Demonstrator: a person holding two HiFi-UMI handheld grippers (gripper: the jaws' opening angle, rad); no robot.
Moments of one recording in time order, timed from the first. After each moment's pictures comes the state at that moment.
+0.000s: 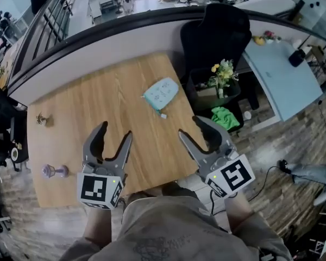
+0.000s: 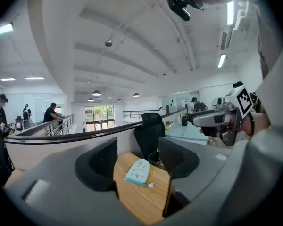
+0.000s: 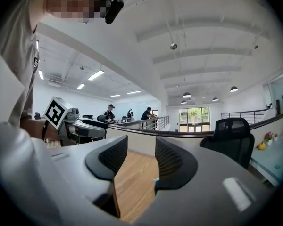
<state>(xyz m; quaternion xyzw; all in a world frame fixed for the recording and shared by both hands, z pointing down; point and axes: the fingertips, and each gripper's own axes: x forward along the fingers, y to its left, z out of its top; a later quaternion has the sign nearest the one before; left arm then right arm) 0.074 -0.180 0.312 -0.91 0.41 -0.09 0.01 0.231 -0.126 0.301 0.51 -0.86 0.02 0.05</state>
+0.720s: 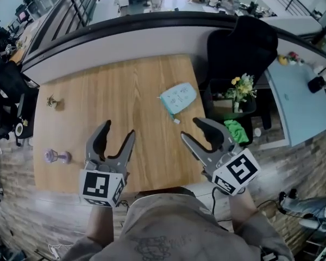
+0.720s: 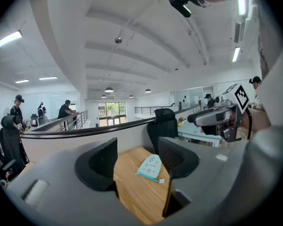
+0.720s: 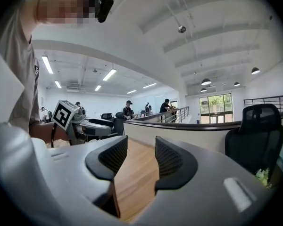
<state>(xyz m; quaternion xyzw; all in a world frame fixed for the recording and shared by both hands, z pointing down) 0.046 -0.206 0.325 -0.87 0.49 -0.11 -0.02 0.209 -0.178 0.319 0.39 -0.92 0.07 0.07</state>
